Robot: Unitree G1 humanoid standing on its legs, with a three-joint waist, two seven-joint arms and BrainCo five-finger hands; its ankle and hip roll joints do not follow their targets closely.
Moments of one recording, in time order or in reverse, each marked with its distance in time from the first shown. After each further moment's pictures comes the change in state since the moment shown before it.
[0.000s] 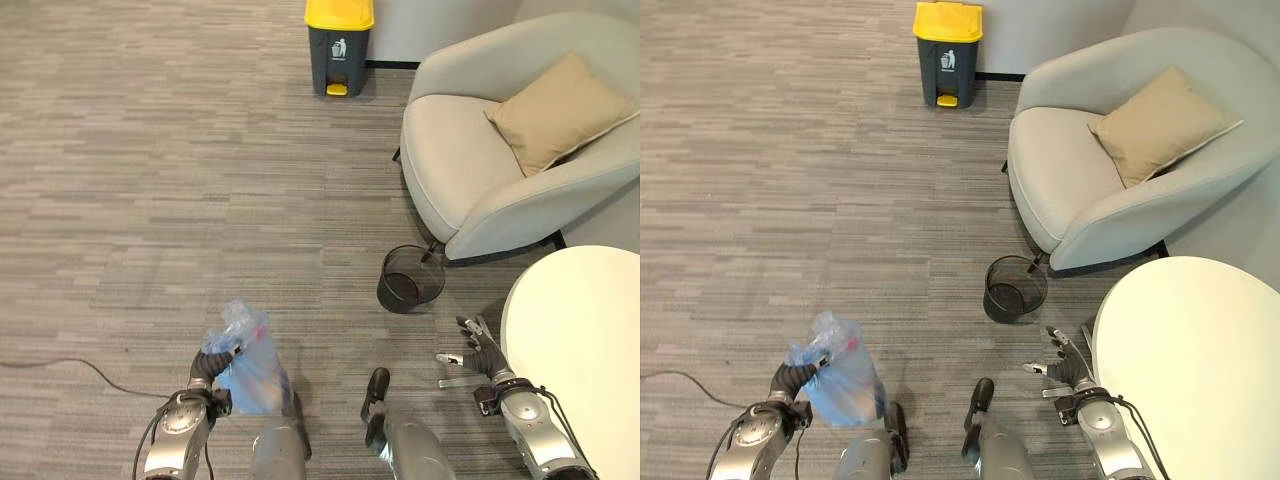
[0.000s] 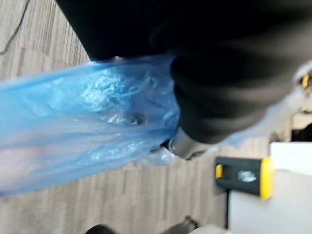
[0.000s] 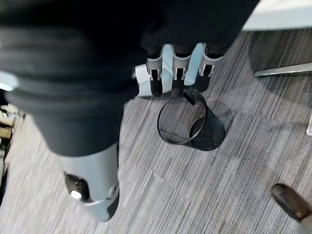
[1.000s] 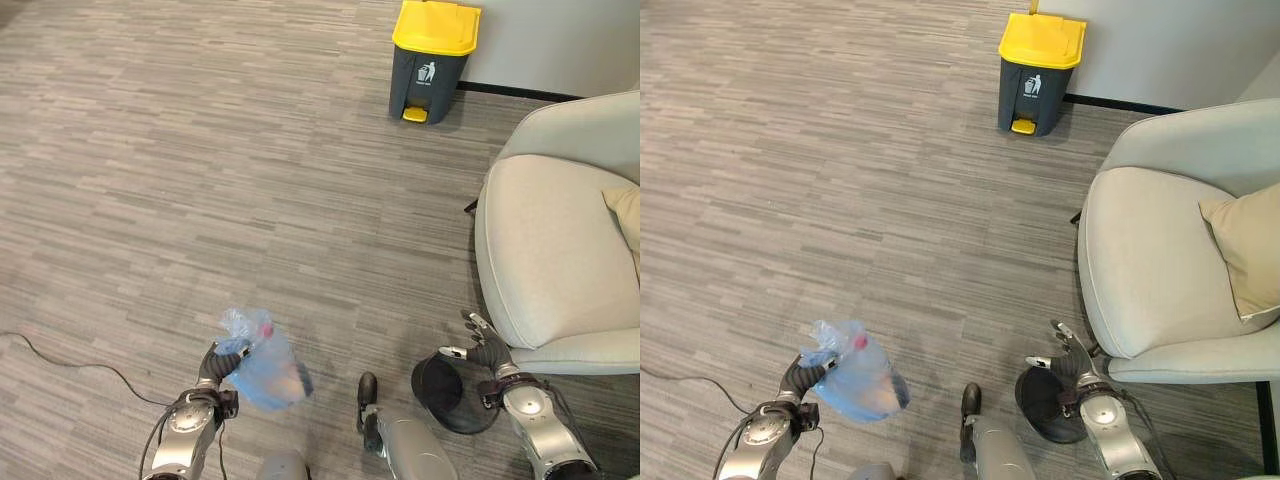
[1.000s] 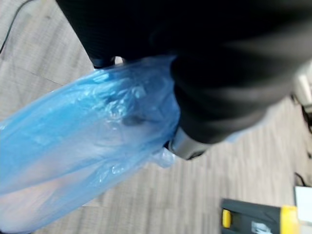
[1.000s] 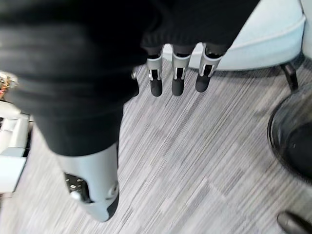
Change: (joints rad) left arm -0.038 -0.052 -0.044 0.021 0.037 -0.003 0.000; right arm -0.050 -0.068 0.004 -0.012 0.018 -0.006 -0.017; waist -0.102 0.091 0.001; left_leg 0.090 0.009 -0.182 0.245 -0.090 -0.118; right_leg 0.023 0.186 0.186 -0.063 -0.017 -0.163
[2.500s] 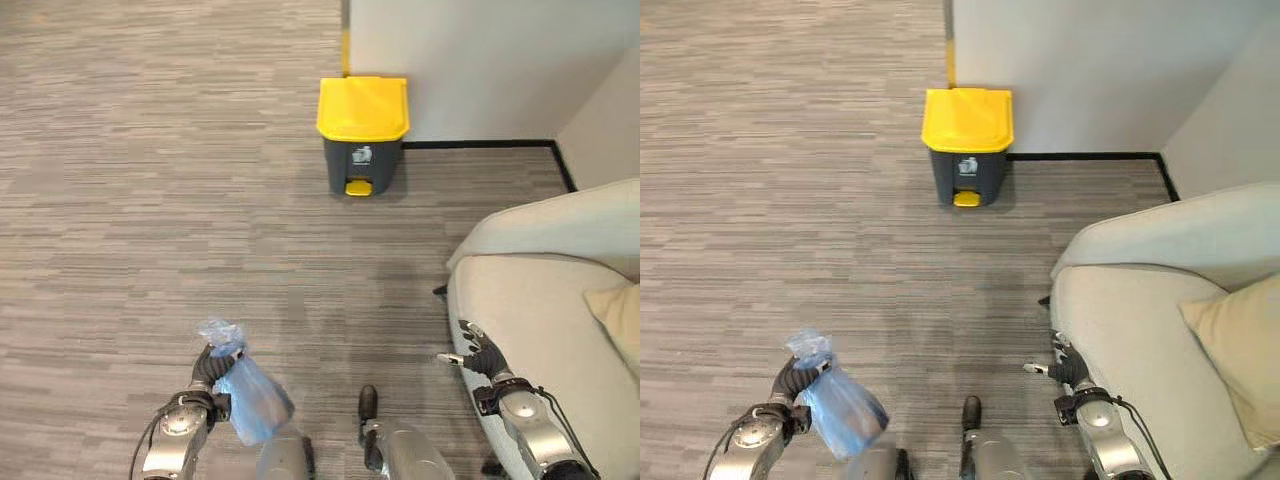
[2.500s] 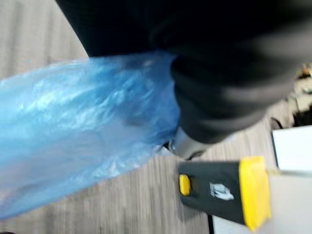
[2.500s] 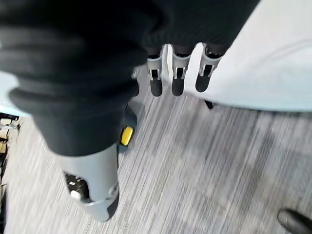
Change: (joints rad) left arm 0.013 0.042 -0.004 -0.014 0.000 0.006 -0.003; right arm 0.005 0.019 0.025 0.063 0.039 0.008 -0.007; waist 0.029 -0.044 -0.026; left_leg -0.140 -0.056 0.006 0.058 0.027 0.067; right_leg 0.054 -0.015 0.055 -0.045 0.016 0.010
